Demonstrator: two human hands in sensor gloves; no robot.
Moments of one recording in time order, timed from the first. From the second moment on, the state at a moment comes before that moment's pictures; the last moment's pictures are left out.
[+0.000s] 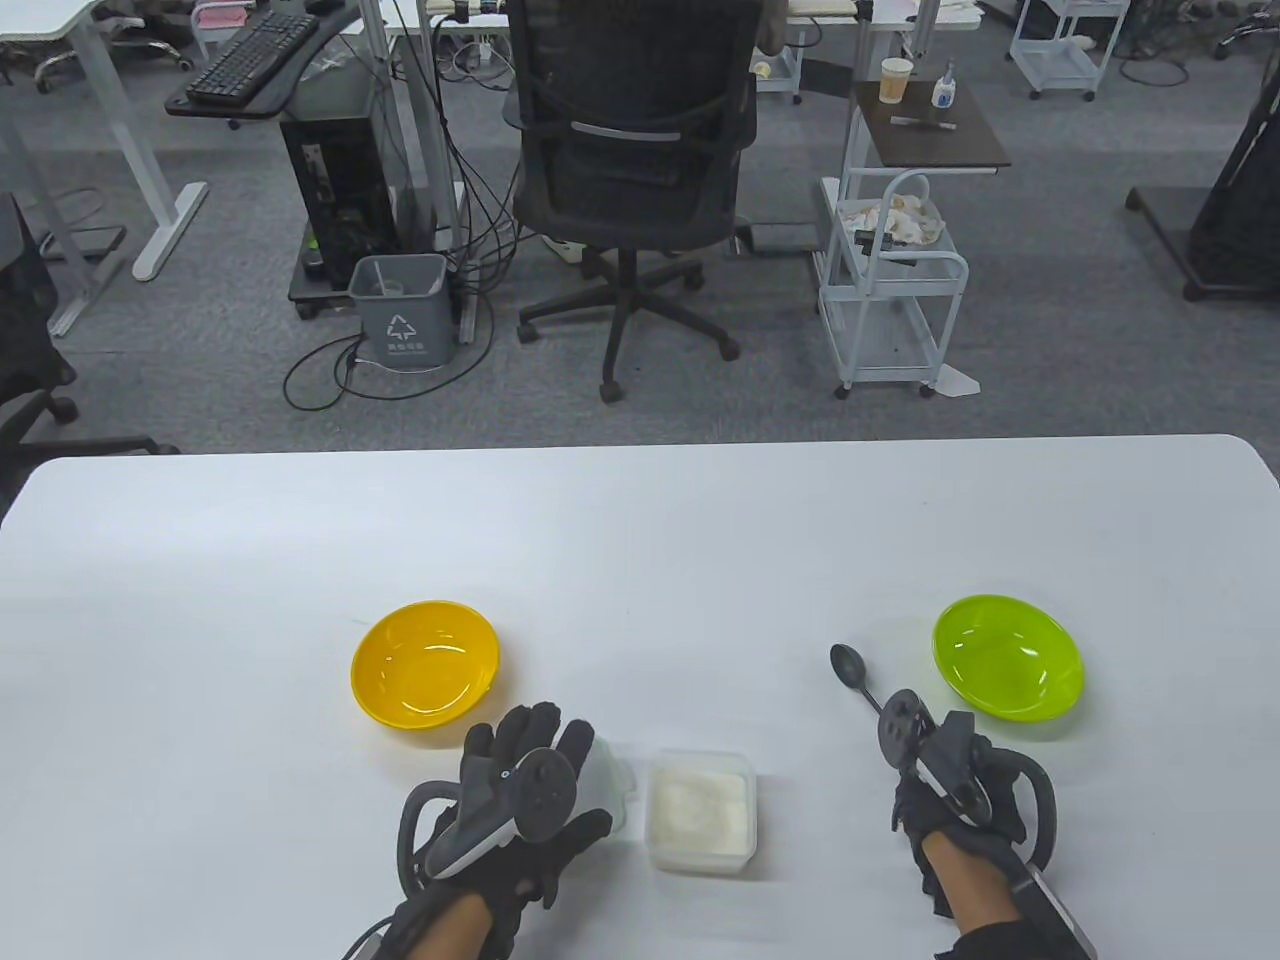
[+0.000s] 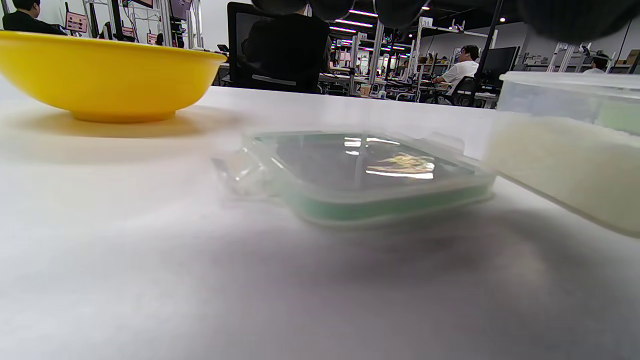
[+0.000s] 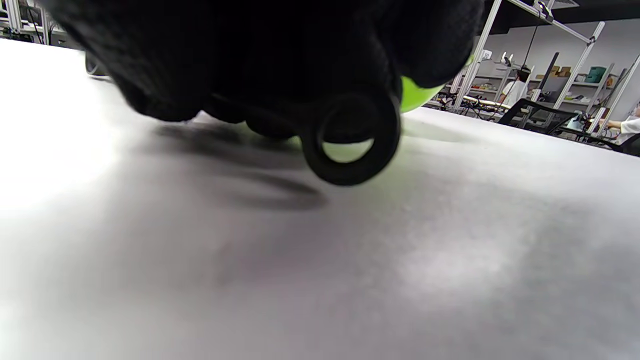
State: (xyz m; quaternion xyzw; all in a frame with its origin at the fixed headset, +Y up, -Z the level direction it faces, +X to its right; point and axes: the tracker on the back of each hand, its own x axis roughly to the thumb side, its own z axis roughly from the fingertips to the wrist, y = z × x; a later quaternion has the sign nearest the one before) left_hand -0.152 -0.743 -0.319 -0.08 -0.10 0.05 0.99; right_hand 0.239 -0.778 -0.375 0.16 -0.05 -0.98 0.05
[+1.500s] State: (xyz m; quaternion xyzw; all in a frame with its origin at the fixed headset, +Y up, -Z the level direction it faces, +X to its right) left_hand -0.102 -0.762 -0.321 -0.14 -0.17 0.08 0.97; right_hand 0.171 -0.708 -0.292 -0.23 0.20 -0.95 0.05
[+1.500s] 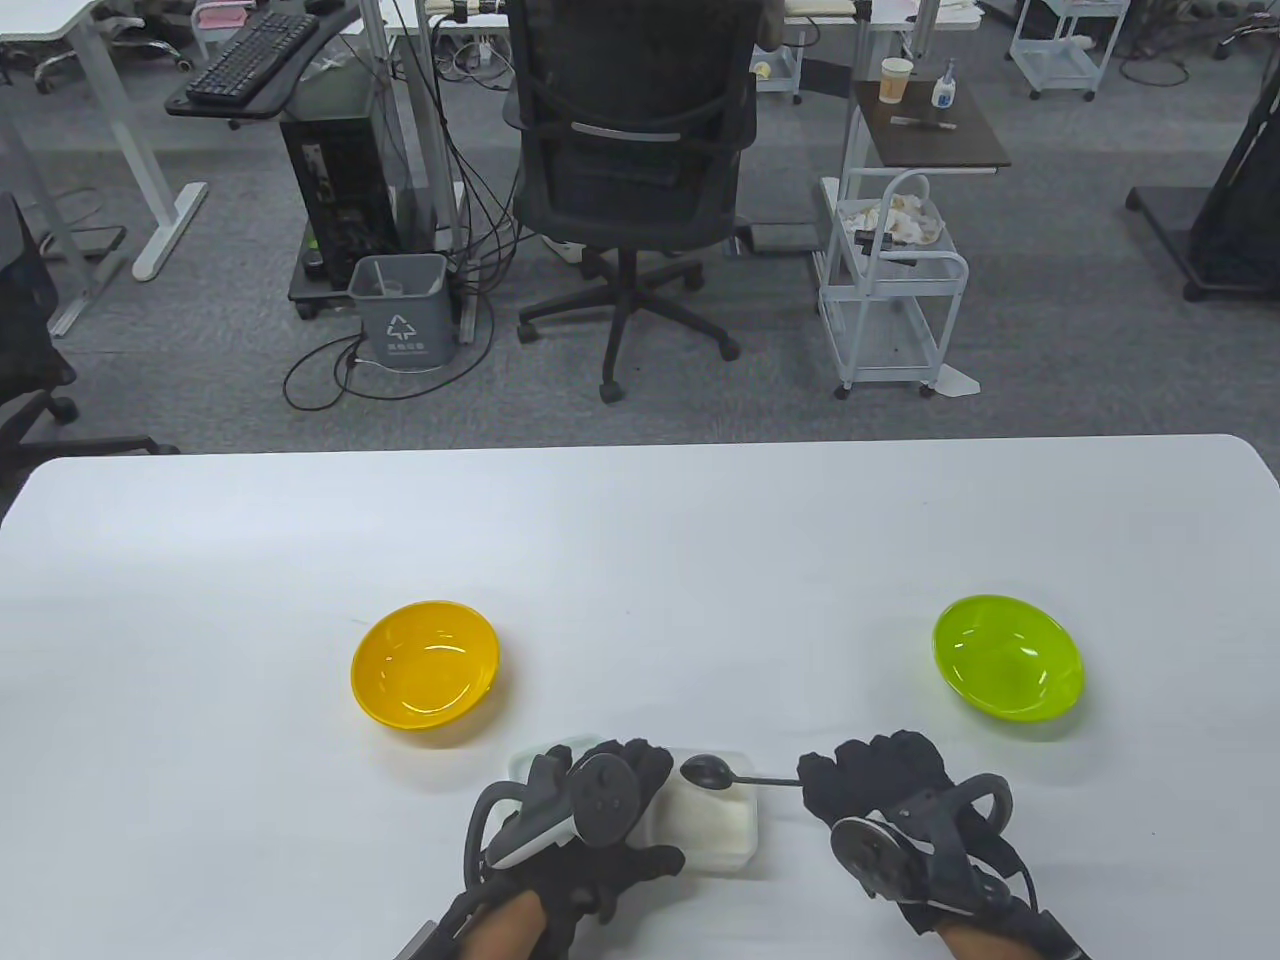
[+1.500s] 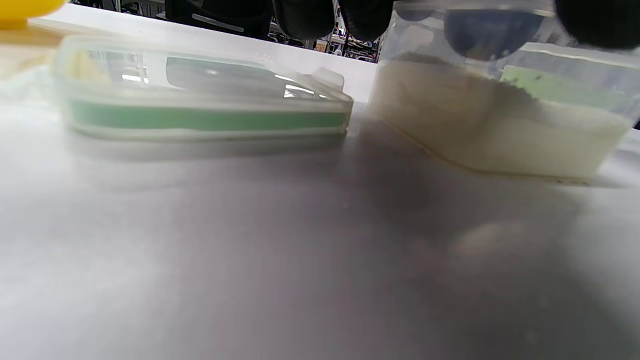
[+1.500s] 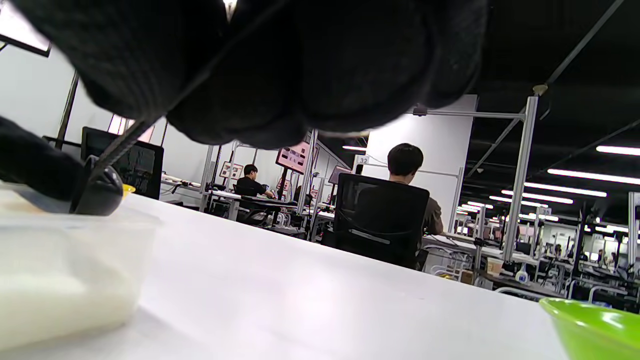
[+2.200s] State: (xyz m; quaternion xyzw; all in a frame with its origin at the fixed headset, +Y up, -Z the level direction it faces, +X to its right) left_hand -0.100 -0.768 -0.321 -0.16 -0.16 0.09 0.97; right_hand 0.164 -0.722 -0.296 -0.21 0.11 -0.97 -0.02
